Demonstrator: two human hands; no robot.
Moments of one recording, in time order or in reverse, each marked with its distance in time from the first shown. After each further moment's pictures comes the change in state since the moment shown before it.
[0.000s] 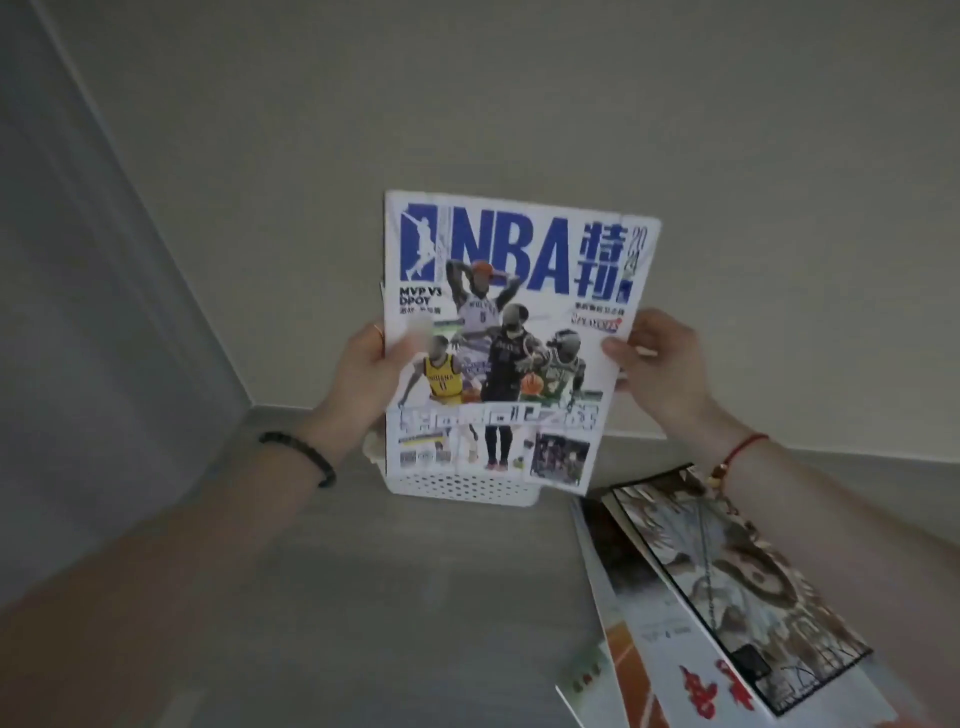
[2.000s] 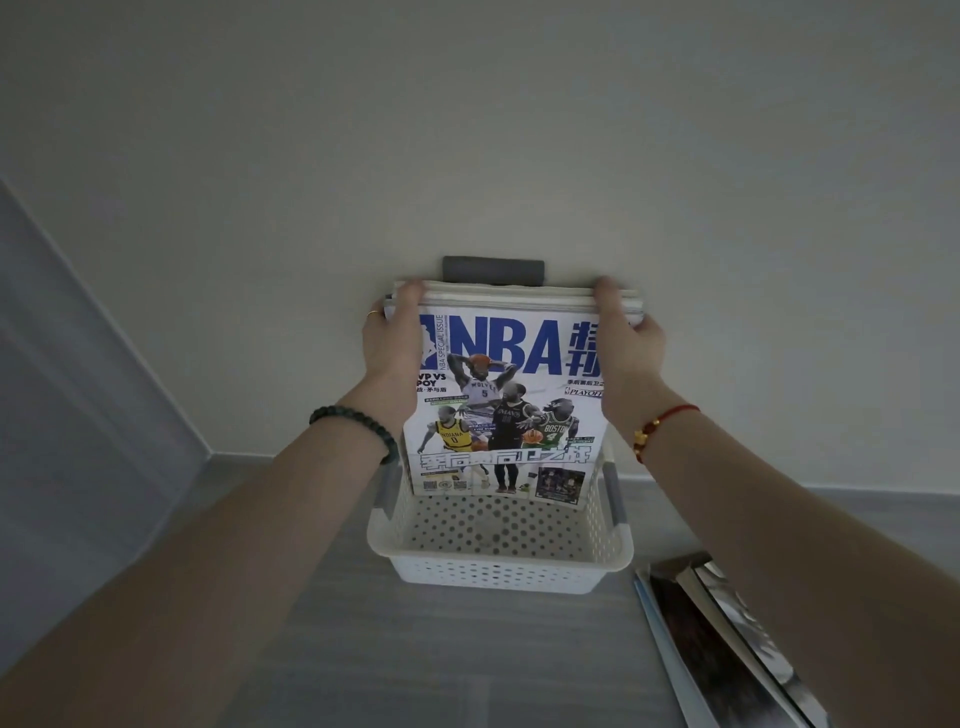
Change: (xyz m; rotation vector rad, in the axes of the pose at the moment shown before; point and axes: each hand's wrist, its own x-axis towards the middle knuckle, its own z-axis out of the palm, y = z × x) left_hand 0.169 -0.066 0.020 -0.403 0.186 -0.358; right_hand 0.120 0.034 0.131 0.363 0.255 0.471
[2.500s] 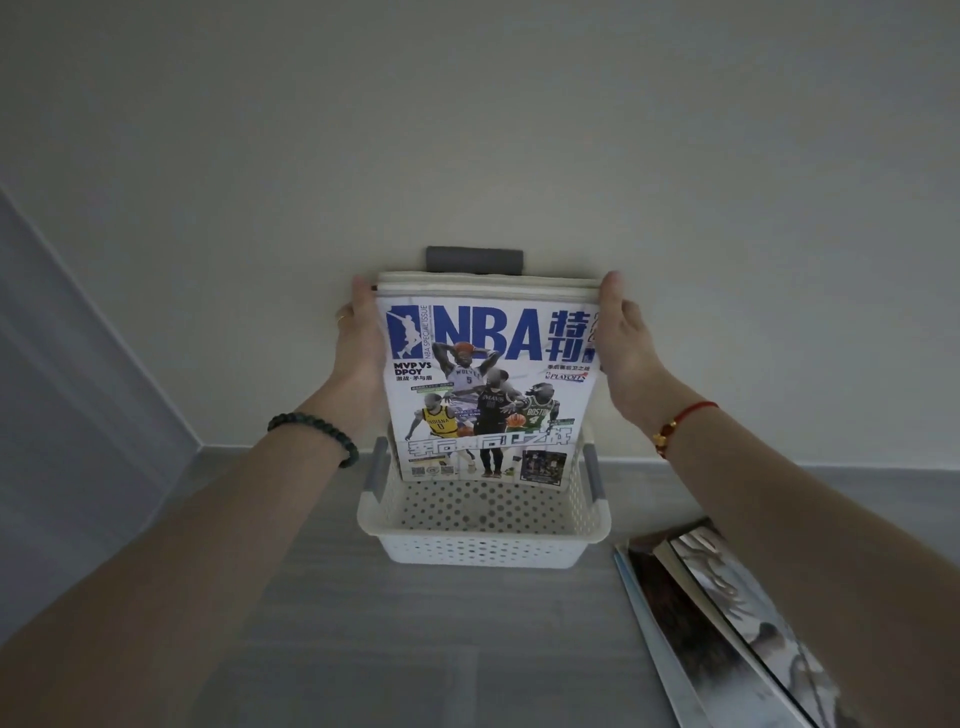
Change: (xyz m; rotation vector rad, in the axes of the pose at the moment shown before) left_hand -0.009 -0.002 -0.020 0.059 -0.025 0.016; right_hand -0.004 0.001 -0.026 -0.260 -0.144 -0.119
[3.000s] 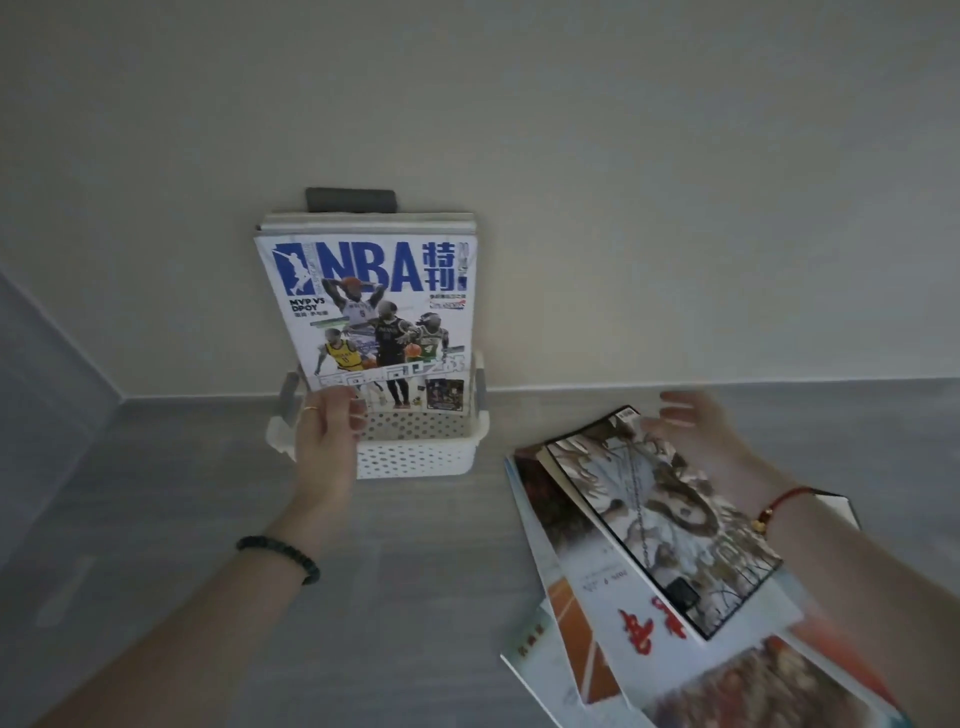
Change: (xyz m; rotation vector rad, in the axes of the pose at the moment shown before) left_hand -0.158 -0.098 0.008 0.158 0.064 0.180; right_hand -0.089 0.114 -0.223 -0.329 0.055 0.232
